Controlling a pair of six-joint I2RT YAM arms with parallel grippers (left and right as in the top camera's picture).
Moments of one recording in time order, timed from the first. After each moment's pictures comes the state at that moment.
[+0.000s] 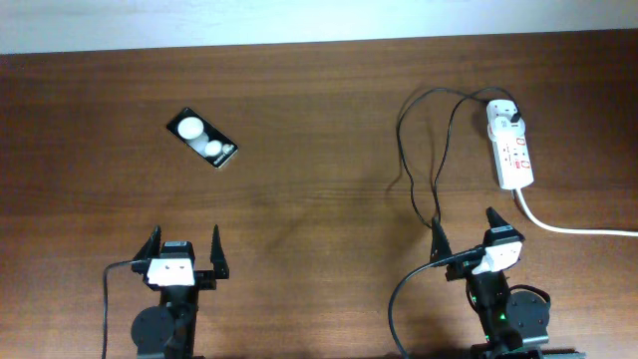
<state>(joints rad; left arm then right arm) 0.02 0.01 0.02 -0.08 0.02 0.06 0.07 0.01 0.01 -0.04 -0.09 0.02</state>
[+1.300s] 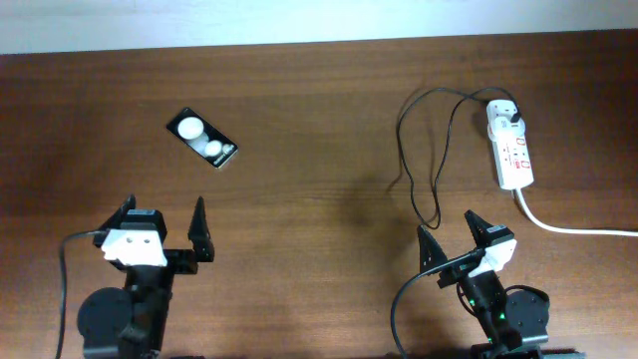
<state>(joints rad) 0.02 0.38 0.57 -0.28 0.08 0.02 0.07 0.01 0.01 -0.05 -0.25 0.19</state>
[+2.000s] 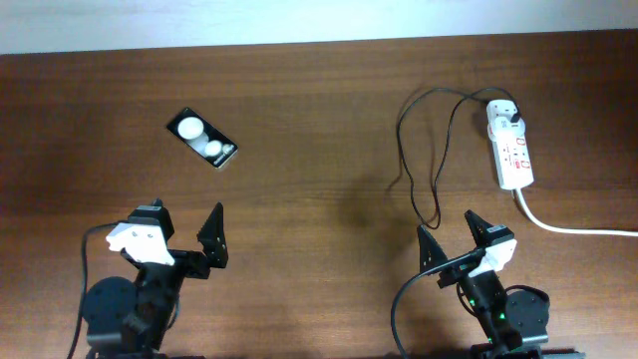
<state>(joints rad) 0.02 0.40 0.57 -0.35 0.22 -0.14 0.07 0.01 0.01 -0.05 -0.25 0.19</state>
